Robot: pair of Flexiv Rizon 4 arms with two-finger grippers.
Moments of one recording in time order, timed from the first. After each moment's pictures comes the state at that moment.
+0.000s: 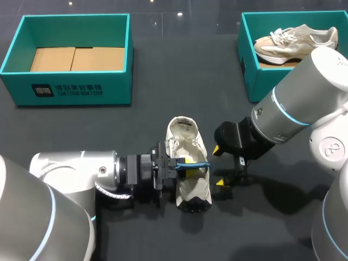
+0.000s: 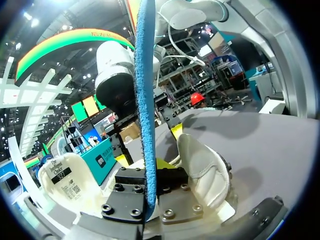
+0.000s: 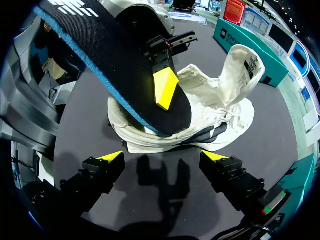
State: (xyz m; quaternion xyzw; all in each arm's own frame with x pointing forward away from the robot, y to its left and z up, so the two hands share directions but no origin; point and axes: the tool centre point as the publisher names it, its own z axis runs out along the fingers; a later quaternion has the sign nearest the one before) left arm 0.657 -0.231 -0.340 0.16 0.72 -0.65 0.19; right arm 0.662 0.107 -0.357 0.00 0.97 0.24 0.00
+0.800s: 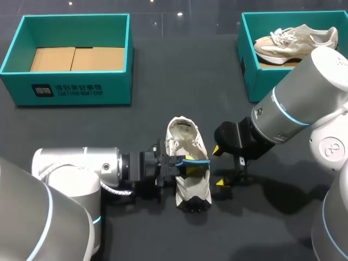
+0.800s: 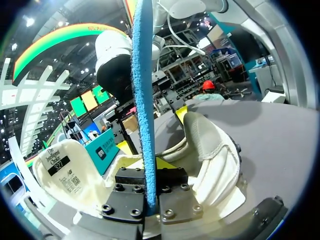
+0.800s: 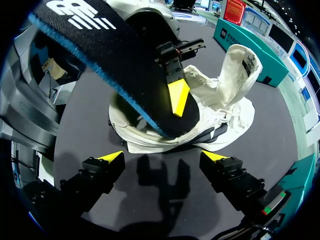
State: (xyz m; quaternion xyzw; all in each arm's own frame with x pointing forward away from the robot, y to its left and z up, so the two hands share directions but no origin) left arm 0.673 -0.233 -0.355 0.16 0.74 -0.63 0.20; right arm 0.662 0.107 -0.357 0.00 0.97 0.24 0.00
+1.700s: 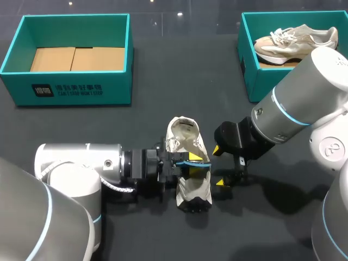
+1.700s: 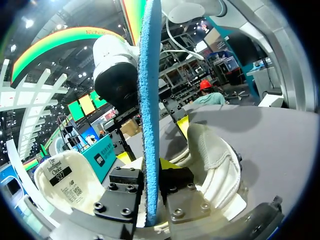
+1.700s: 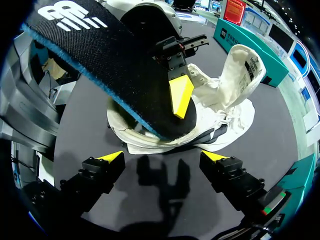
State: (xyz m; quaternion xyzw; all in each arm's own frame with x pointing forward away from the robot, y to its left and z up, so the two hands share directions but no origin) left arm 0.669 -0.241 -0.343 0.18 0.73 -0.64 0.19; right arm 0.662 0.107 -0.357 0.00 0.97 0.24 0.00
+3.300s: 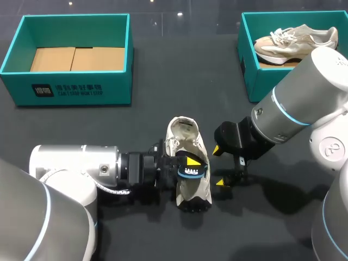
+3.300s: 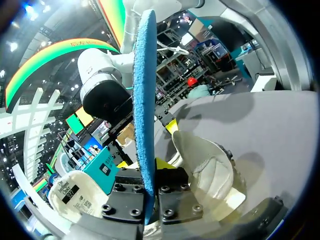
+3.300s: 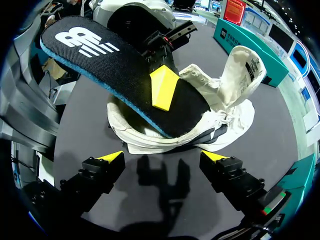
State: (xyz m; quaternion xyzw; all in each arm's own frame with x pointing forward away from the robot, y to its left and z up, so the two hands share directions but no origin) left arm 0.660 -0.234 -0.337 0.24 0.71 -0.61 0.25; right arm 0.662 0.107 -0.357 0.00 0.97 0.24 0.00
